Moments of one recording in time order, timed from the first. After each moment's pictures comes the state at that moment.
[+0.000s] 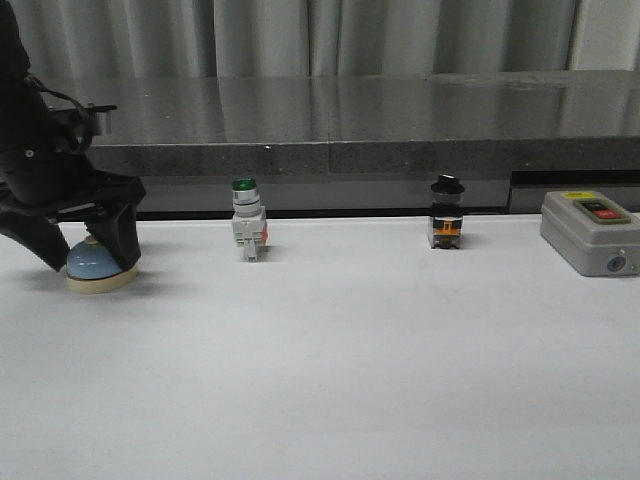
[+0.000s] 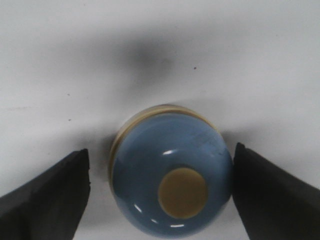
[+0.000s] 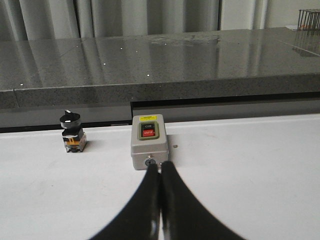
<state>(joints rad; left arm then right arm) -0.12 2.07 -1.45 -0.22 0.75 0.19 -0.04 -0.01 0.03 -0.02 0.08 0.08</state>
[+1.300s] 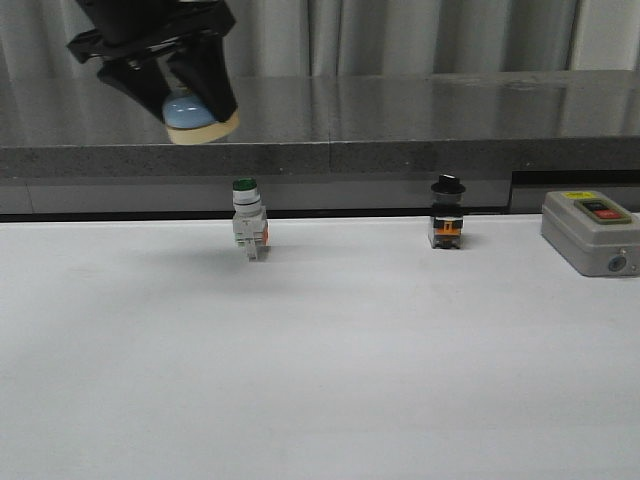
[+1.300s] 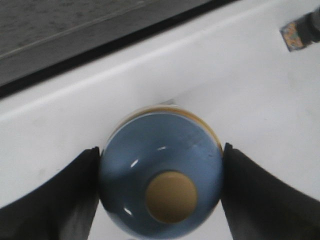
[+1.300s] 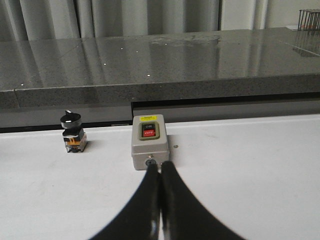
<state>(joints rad) -0.32 1.96 -1.78 -0.29 0.97 0.22 -0.04 -0.01 0.03 -0.02 0.08 0.08</state>
